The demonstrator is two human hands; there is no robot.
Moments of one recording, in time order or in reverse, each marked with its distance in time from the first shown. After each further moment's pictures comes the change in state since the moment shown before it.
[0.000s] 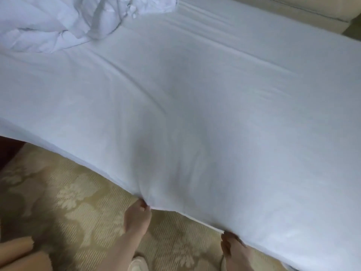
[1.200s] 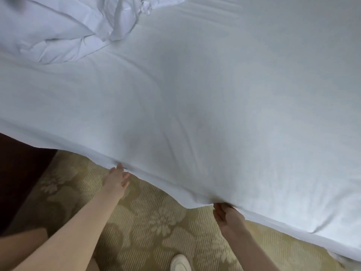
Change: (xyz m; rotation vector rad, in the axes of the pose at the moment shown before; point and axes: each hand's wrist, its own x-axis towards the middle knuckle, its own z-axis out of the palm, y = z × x) left_hand 0.136 -0.024 -0.166 -0.779 -0.053 -0.240; right_hand -0.079 0.086 0.126 -0.078 -0.242 0.085
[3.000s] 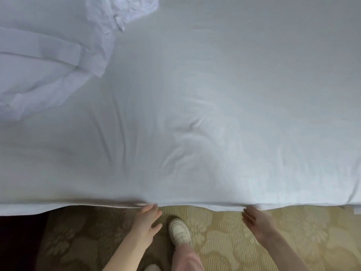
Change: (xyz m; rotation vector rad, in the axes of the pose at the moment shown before) left_hand 0.056 0.055 -0.056 0.204 -0.274 -0.270; right_hand -0.028 0.047 0.081 0.091 0.217 -0.045
